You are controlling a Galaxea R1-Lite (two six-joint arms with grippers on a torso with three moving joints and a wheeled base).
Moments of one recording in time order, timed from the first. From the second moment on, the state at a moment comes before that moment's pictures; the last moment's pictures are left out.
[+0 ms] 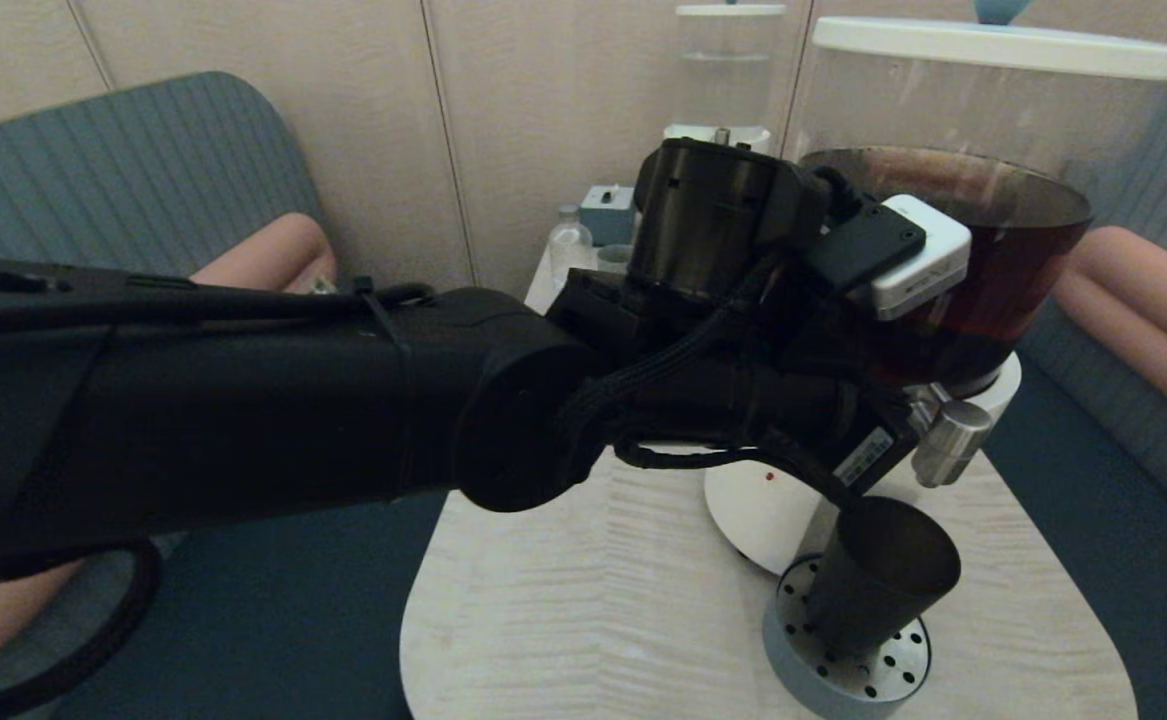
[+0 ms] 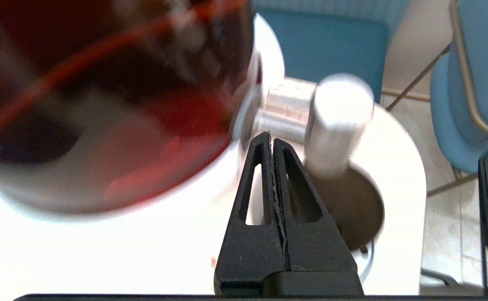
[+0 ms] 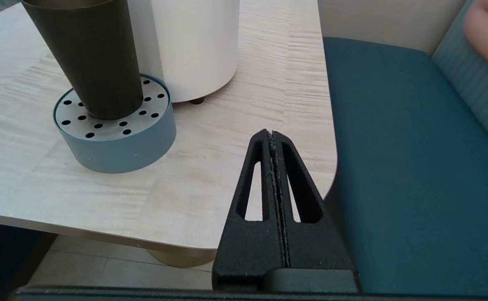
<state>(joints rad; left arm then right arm) -0.92 2.01 -1.68 -0.07 -0.28 0.32 0.00 0.00 0.00 -0.03 0.01 -0.03</state>
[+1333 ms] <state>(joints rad) -0.45 1.19 -1.11 -0.06 -0.65 -0.04 0.00 0.00 0.00 -0.03 0.01 -0.03</state>
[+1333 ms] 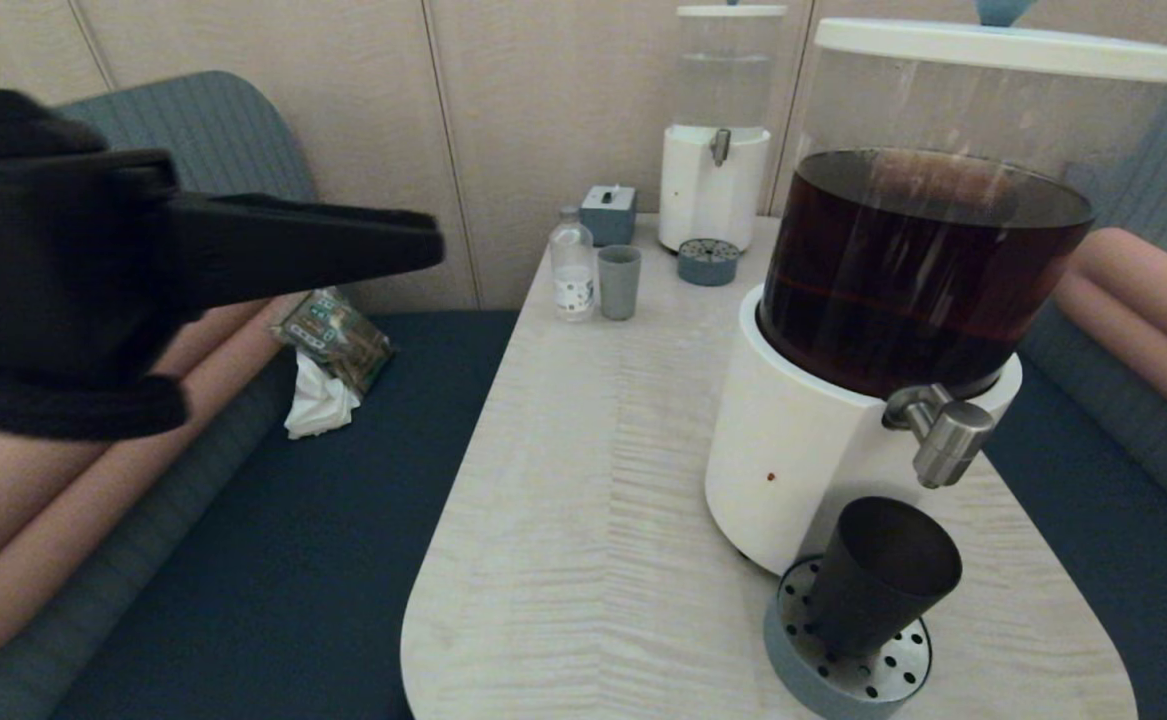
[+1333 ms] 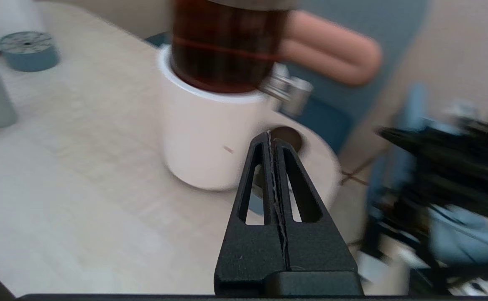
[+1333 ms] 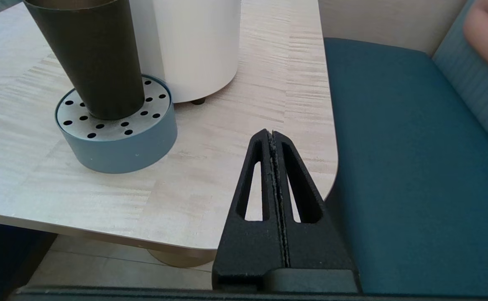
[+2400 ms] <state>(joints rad) -0.30 0.93 -0.26 -0.76 -0.82 -0.09 0.00 0.00 0.00 -0.03 0.01 -0.03</state>
